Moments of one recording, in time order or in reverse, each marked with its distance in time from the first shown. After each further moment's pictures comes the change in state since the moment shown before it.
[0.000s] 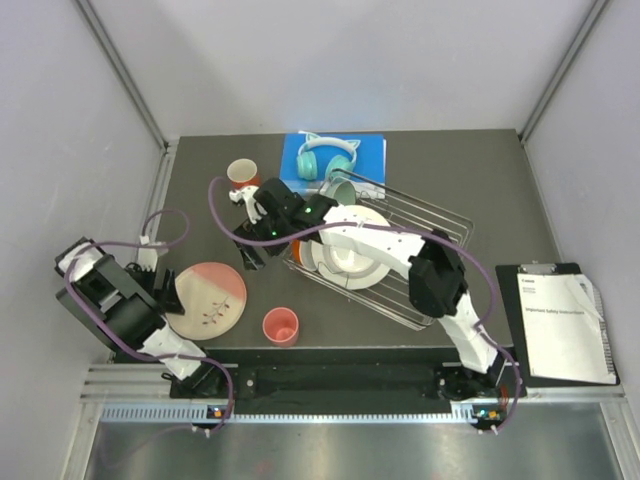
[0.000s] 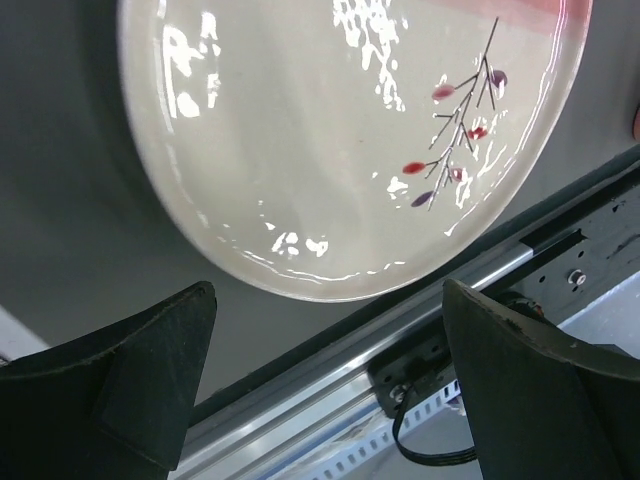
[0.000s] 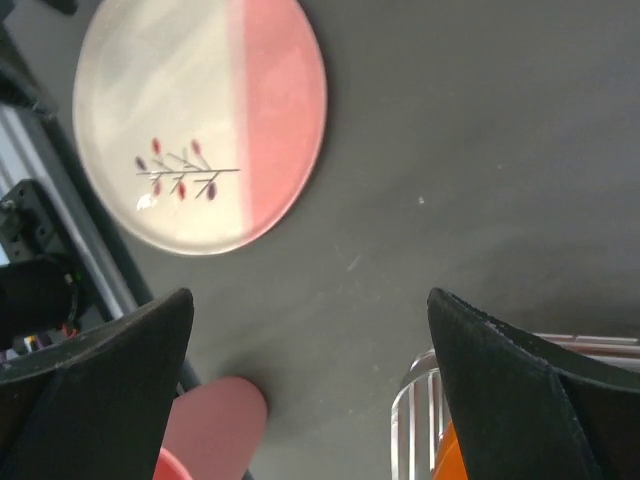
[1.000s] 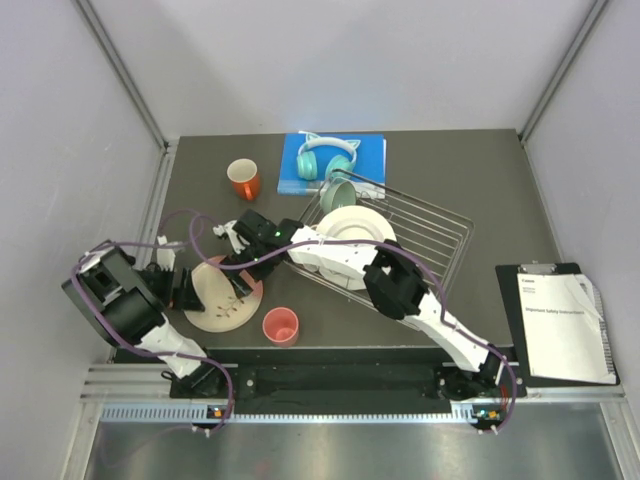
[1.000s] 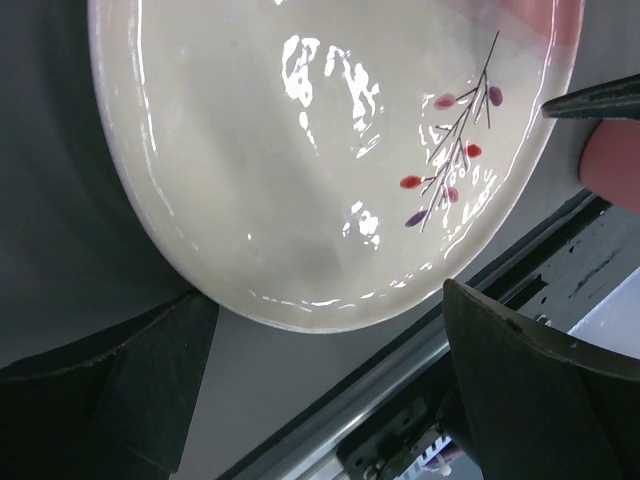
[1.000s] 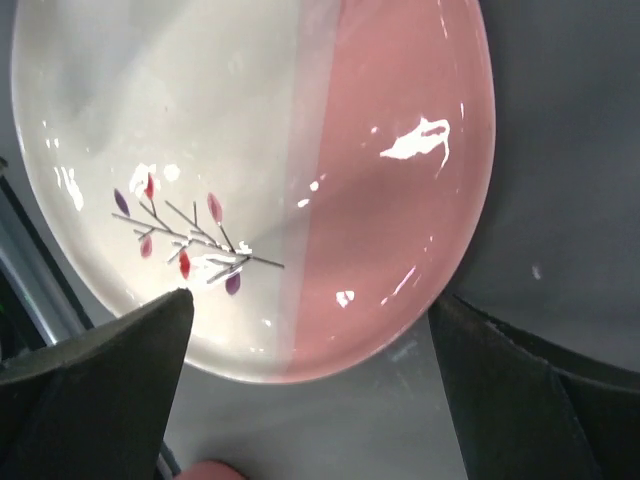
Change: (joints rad) left arm -0.086 0.027 -0.135 0.114 0.119 -0.058; right arm 0.056 0.351 0.241 -0.071 -0.049 0.015
